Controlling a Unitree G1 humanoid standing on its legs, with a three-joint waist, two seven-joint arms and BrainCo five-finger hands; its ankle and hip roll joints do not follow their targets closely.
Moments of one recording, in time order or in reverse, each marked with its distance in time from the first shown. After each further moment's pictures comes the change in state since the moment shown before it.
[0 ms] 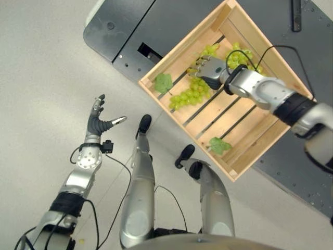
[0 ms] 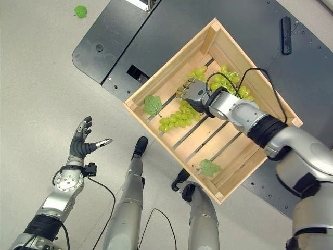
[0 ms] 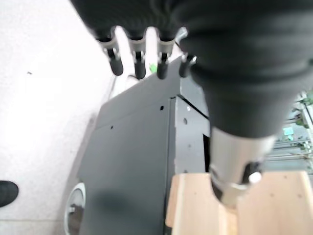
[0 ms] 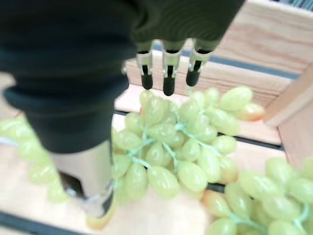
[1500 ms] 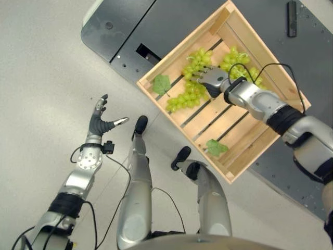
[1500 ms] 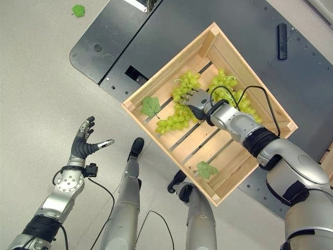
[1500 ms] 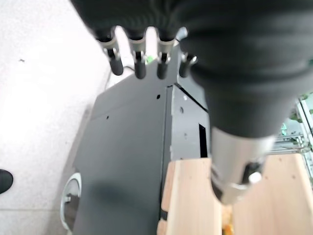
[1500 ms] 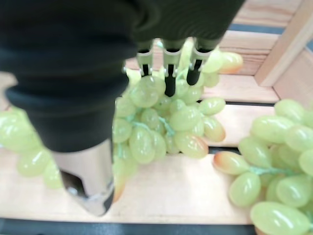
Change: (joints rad) left arm 0.009 0.021 -0.028 -0.004 -0.001 -0.004 0.002; right arm 0.140 0.129 -0.136 0.147 -0.007 0.029 -0.108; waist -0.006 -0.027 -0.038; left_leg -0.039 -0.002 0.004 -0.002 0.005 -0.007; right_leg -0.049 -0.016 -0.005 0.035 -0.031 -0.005
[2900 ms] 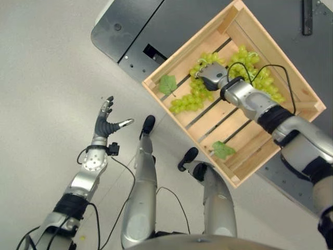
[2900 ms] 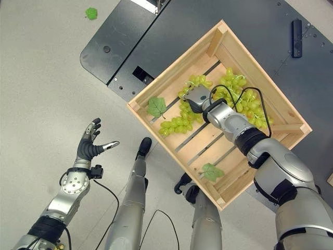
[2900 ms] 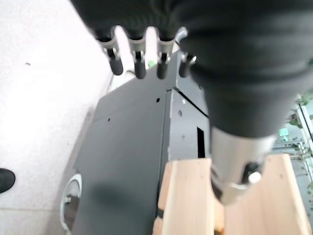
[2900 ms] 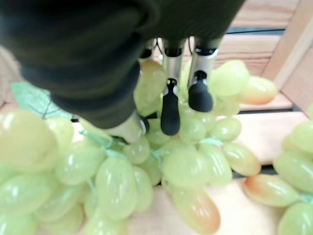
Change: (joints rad) left arm 0.002 -0.026 -0.040 0.000 -0.032 -0.028 0.008; right arm 0.000 0.106 -0.056 0.147 0.001 0.060 -0.099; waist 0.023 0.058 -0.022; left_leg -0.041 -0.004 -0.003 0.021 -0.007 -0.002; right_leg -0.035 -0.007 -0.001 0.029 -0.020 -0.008
